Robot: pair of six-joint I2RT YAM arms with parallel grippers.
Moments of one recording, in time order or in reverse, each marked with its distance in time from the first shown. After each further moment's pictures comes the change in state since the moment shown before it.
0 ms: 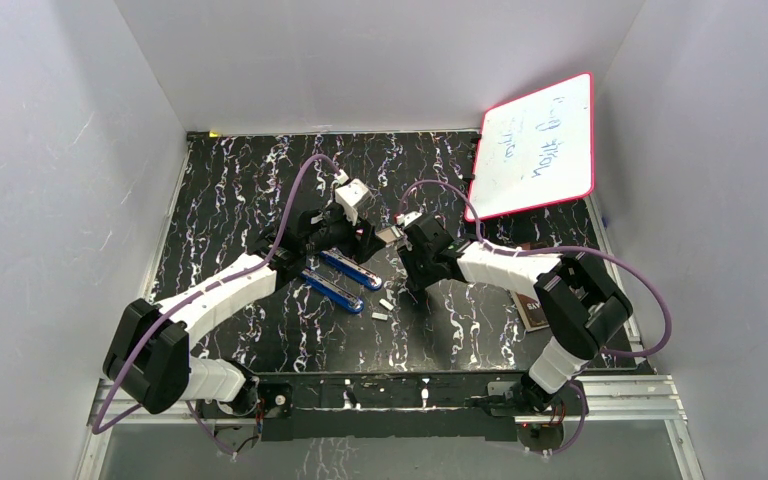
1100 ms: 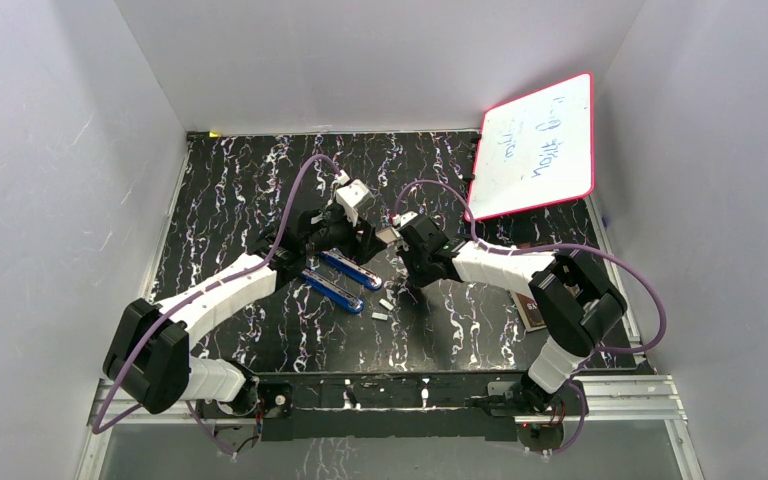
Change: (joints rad) left arm 0.000 0.000 0.000 0.000 0.026 0.000; right arm 0.018 0.027 0.025 -0.008 0.034 -0.003
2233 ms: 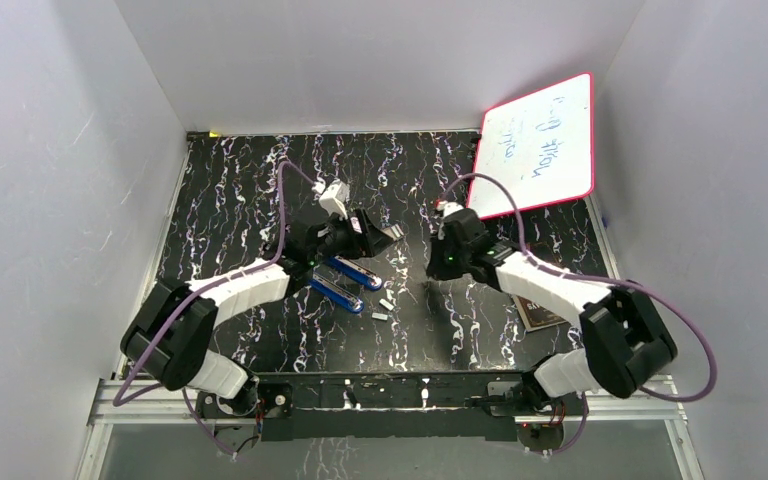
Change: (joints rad) left arm 0.000 0.116 -0.115 0.258 -0.129 -0.631; right arm -0.122 -0.242 -0.152 0.072 -0.123 0.148
